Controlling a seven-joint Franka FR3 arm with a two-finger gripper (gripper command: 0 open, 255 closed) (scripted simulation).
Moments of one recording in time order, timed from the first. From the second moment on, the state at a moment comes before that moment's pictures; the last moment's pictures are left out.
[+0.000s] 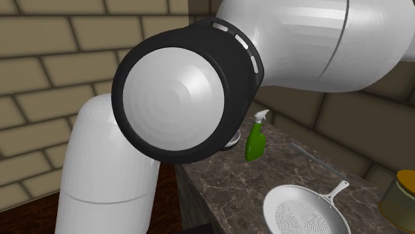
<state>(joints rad) -0.77 0.44 -1.17 -1.50 0.53 1.84 -2.04</state>
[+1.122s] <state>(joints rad) -0.74 0.47 -1.14 -1.69 0.59 2.03 -2.10</state>
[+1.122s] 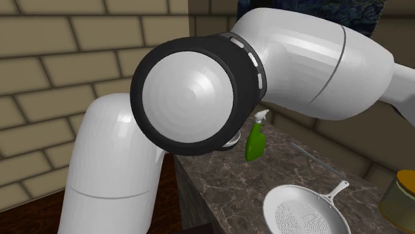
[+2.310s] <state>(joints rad) -0.79 0.56 -1.04 -1.82 0.71 2.20 -2.19</state>
